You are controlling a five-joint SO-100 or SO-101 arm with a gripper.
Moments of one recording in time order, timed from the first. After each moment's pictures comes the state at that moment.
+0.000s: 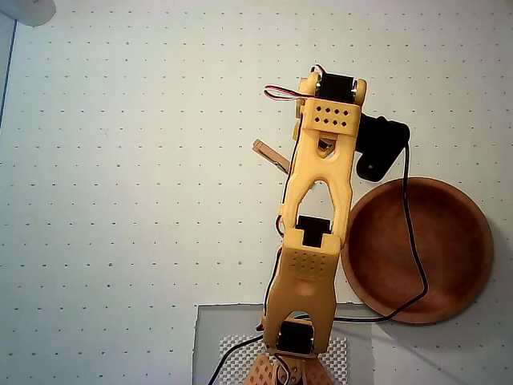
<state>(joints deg) 8.3 61.0 46.1 96.6 -153.4</state>
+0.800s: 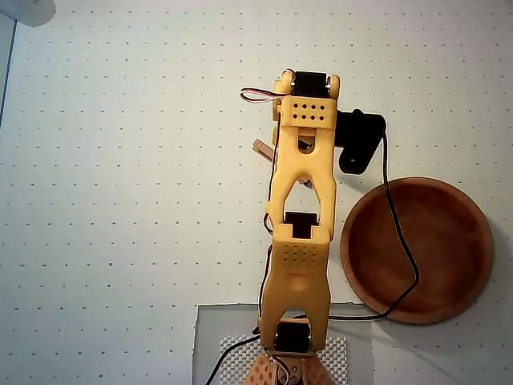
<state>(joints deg) 2.6 55.5 46.1 96.6 -150.0</state>
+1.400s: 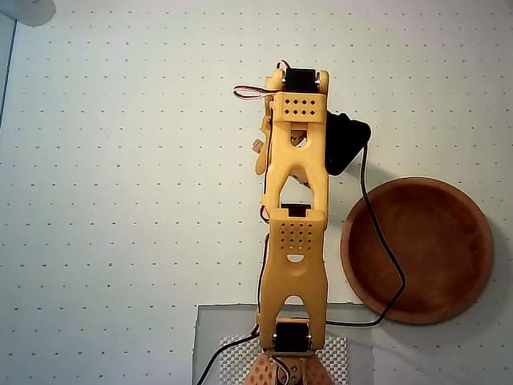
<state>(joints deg) 1.6 41.0 28.3 96.6 -138.4</state>
